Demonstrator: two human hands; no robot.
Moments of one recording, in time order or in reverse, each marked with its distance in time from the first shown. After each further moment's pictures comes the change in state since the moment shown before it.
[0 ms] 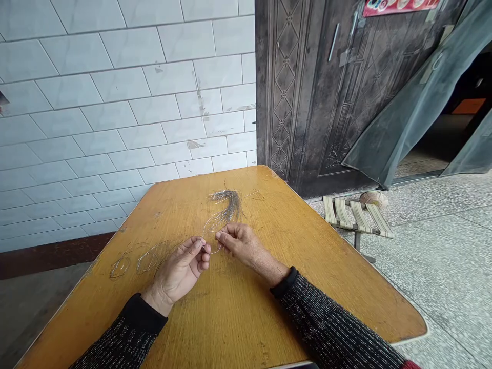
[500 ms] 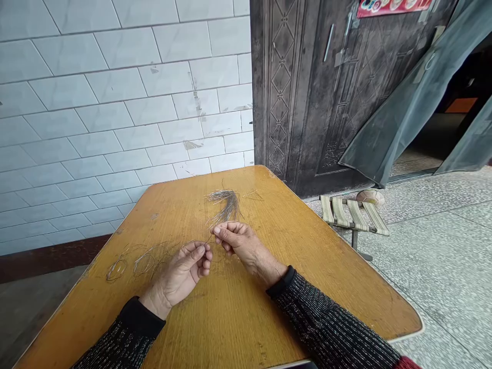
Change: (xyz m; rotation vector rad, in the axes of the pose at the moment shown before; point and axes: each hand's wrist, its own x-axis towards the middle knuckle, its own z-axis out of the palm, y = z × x) left_hand 0.001 -0.004 -0.002 0.077 -0.036 -0.067; right_hand -0.001 -0.005 0.001 0.393 0.057 0.086
